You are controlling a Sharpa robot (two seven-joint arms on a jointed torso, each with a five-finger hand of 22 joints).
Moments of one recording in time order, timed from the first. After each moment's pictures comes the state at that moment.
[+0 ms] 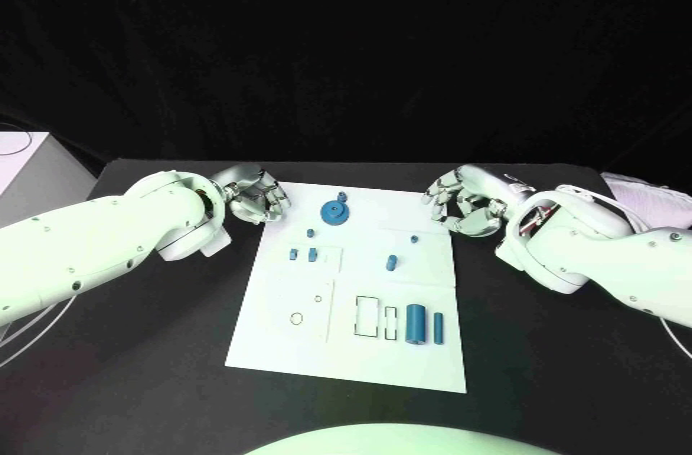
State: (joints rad) left arm 1.24 -0.86 -0.03 1.37 -0.98 -0.15 -0.09; left_hand 1.46 -0.22 0.64 -0.01 0.30 0.88 0.18 0.28 0.25 0.87 0.11 0.69 0.14 1.03 0.04 1.22 0.47 0.17 0.83 0.13 1.18 0.62; right arm 1.29 -0.92 -0.16 1.61 -1.32 -0.42 -0.08; right_hand 1.52 -0.28 0.54 0.23 0.17 0.93 0.16 0.27 0.27 1.07 0.09 0.29 0.33 1.43 0.01 1.25 1.17 0.09 1.36 0.10 1.06 1.31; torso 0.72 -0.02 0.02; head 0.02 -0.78
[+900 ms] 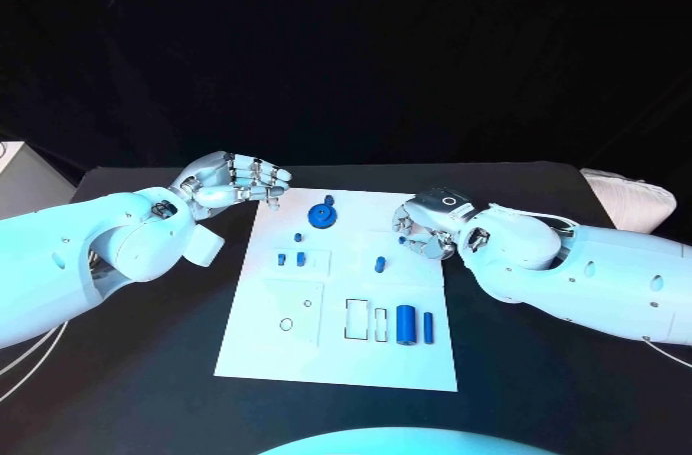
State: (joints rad) left arm 1.24 -0.96 -0.03 1.51 -0.30 -0.08 0.25; left_hand 1.42 -0.22 0.55 0.00 0.30 0.89 0.18 0.28 0.26 0.87 0.14 0.59 0.07 0.85 0.08 0.94 0.32 0.17 0.68 0.18 0.94 0.49; right arm 1.22 -0.82 -0.17 1.57 -1.78 -0.33 -0.24; right_hand 1.47 -0.28 0.55 0.21 0.16 0.96 0.15 0.26 0.27 1.10 0.09 0.20 0.22 1.45 0.01 1.25 1.18 0.09 1.39 0.10 1.08 1.31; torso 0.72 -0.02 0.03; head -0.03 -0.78
